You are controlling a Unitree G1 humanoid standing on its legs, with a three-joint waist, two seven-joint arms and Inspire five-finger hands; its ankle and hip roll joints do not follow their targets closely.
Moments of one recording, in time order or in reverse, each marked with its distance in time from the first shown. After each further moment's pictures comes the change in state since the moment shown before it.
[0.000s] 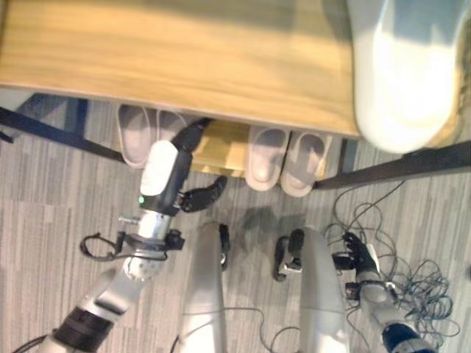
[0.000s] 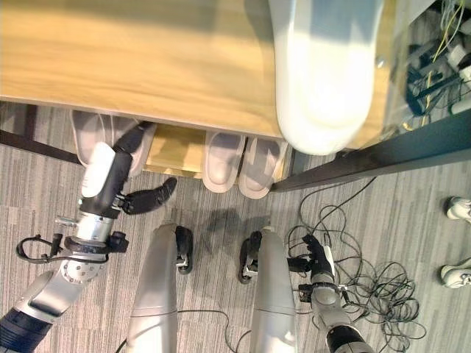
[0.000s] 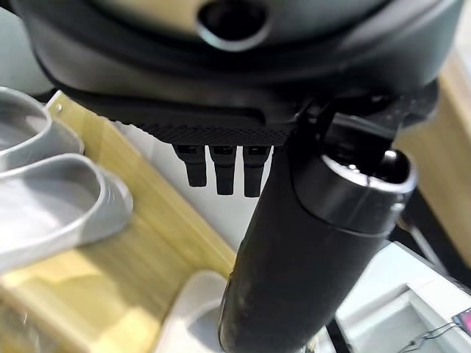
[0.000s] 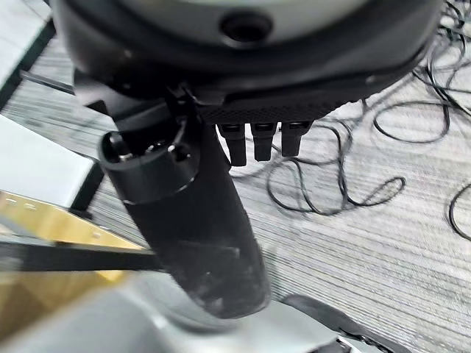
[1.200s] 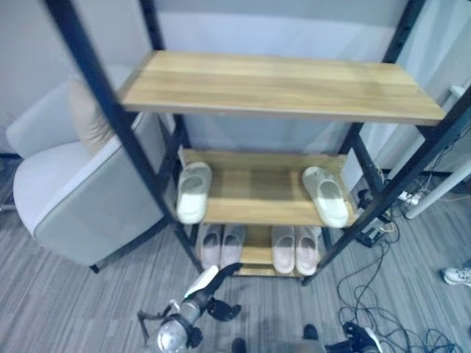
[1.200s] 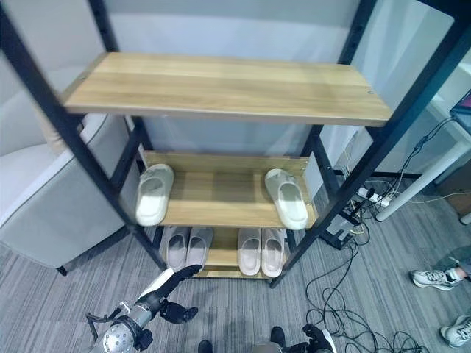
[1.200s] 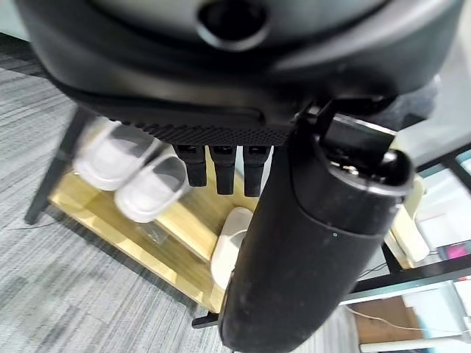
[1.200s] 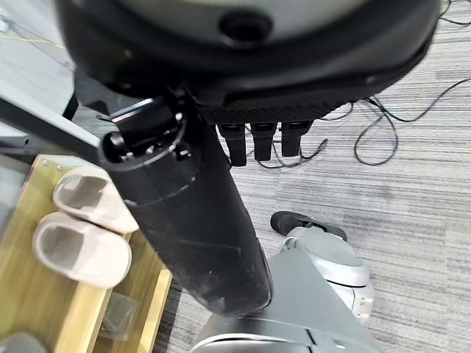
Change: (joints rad) left arm 0.219 -0.257 -0.181 0.515 -0.011 0.028 -0.347; right arm 0.293 0.093 -0.040 0.111 -0.152 0.101 0.061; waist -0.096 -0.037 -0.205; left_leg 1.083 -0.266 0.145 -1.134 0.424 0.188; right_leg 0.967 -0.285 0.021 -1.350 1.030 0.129
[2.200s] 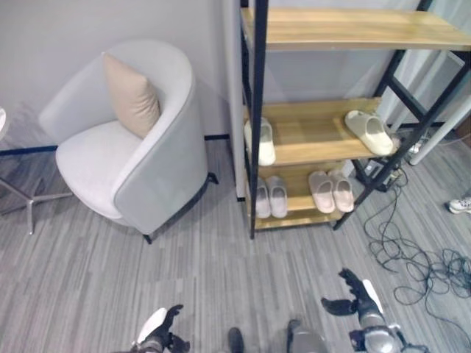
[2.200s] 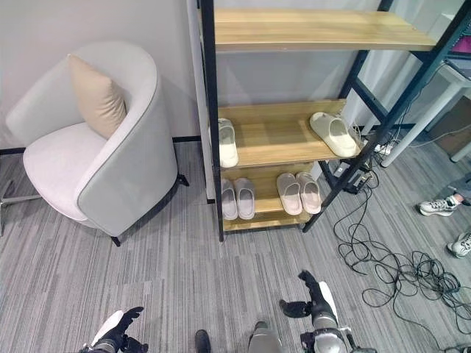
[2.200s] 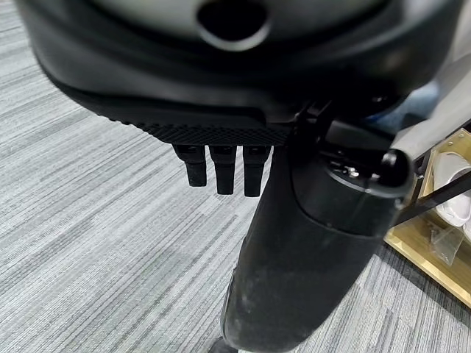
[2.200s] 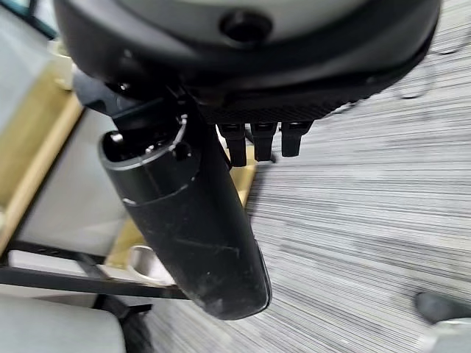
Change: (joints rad) left arm -0.002 -0.117 0.209 0.568 0.097 0.105 0.154; right arm 0.031 -0.081 0.010 -0.469 -0.125 -0.022 -0.052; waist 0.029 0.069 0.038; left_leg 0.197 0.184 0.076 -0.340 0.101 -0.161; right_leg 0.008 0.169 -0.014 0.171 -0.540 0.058
